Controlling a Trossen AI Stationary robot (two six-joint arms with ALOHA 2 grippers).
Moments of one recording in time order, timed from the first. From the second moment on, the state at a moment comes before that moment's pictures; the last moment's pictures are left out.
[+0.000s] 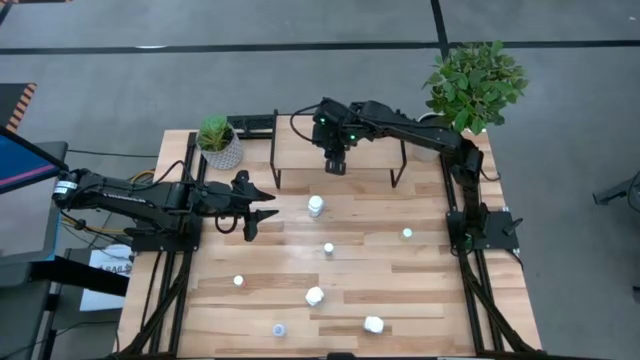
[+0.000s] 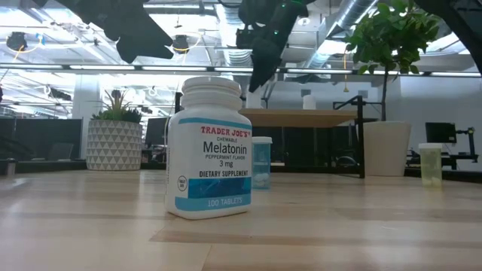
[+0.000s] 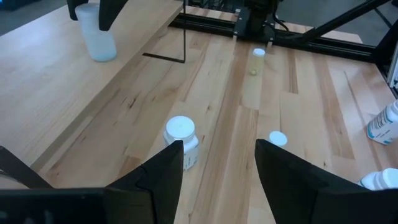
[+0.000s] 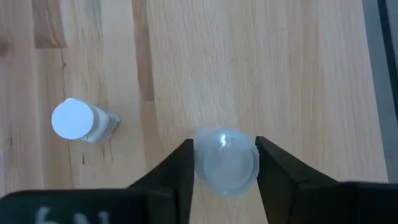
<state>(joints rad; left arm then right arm) -0.08 0.89 0.65 -0.22 -0.26 -0.22 -0.39 2.00 2.01 -1.07 0.03 -0.32</state>
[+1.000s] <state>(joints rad) -0.08 0.88 0.65 -0.22 -0.28 -0.22 -0.39 1.83 2.24 -1.57 0.02 -0.28</state>
